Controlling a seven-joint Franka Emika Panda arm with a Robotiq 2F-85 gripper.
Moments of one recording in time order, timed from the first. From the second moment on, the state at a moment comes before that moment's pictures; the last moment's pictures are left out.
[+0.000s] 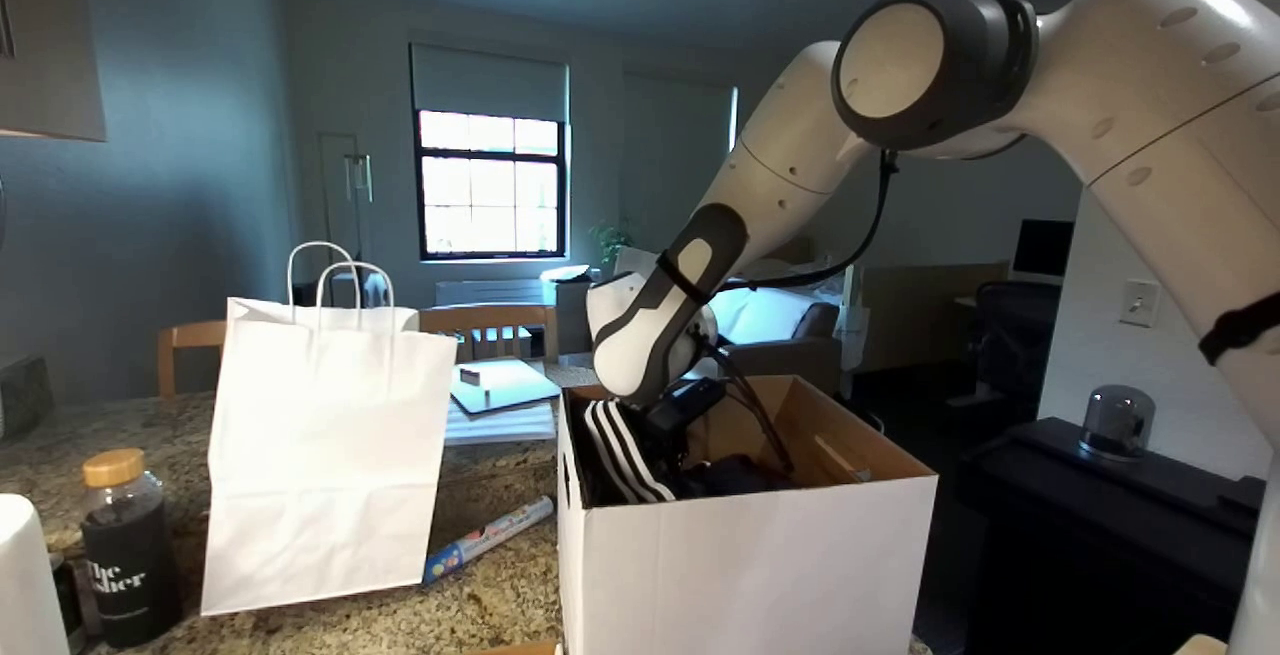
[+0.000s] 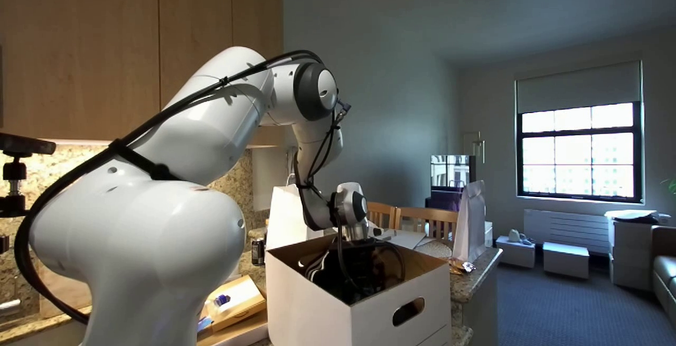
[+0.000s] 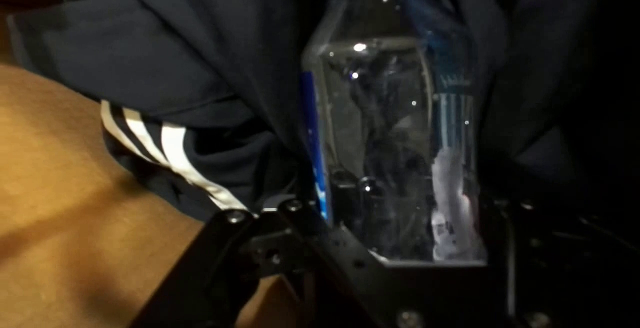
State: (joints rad) arm 0.22 0.66 -0.01 -1.85 -0.29 2.36 0.11
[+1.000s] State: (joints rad) arm 0.19 0.40 -0.01 -2.02 -0.27 2.38 0.12
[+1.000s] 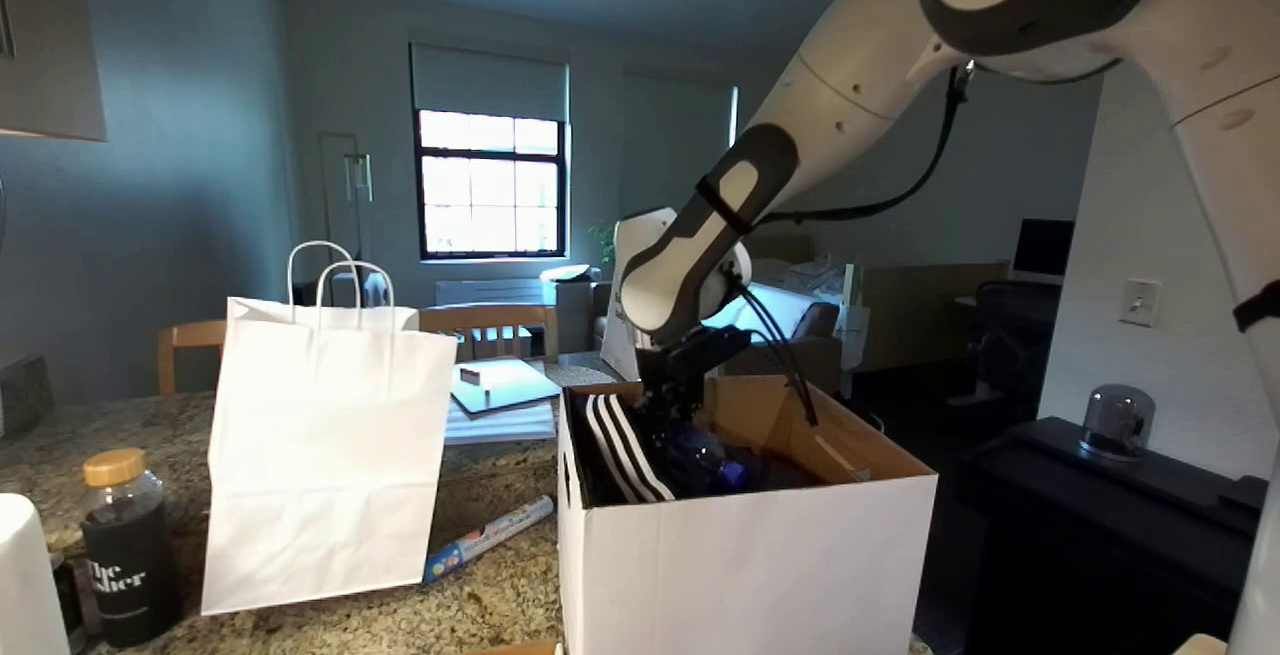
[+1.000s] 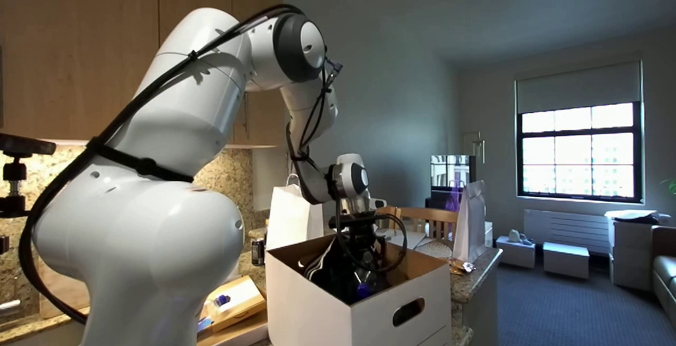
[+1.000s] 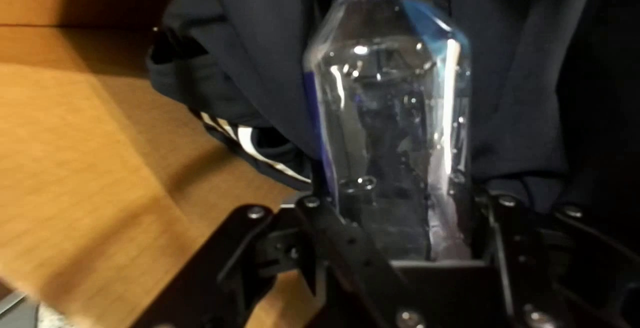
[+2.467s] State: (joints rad) arm 0.11 0.04 0.06 -2.04 0.01 1.97 0.03
